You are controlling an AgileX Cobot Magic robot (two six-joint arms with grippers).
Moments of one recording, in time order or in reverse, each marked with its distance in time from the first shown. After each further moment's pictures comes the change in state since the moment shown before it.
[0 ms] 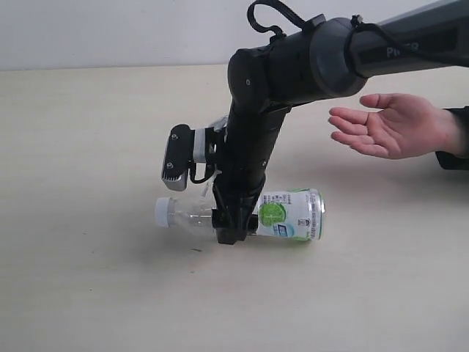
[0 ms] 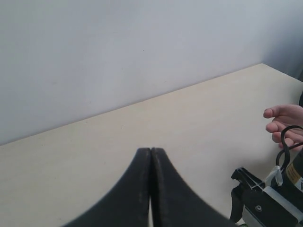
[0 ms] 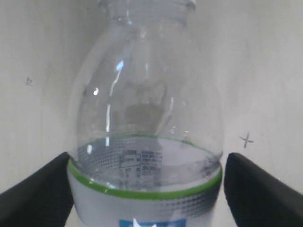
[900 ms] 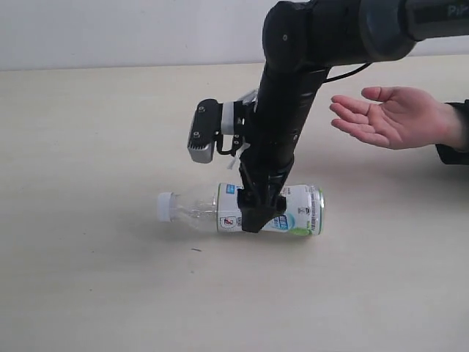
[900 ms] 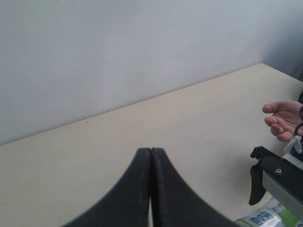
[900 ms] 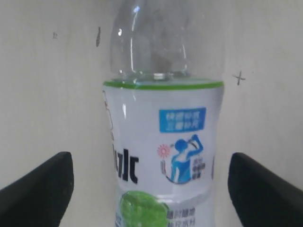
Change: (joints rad) left arm 0.000 0.000 0.000 0.000 0.000 0.000; right arm -0.081 -0.084 0.000 0.029 0.157 -0.025
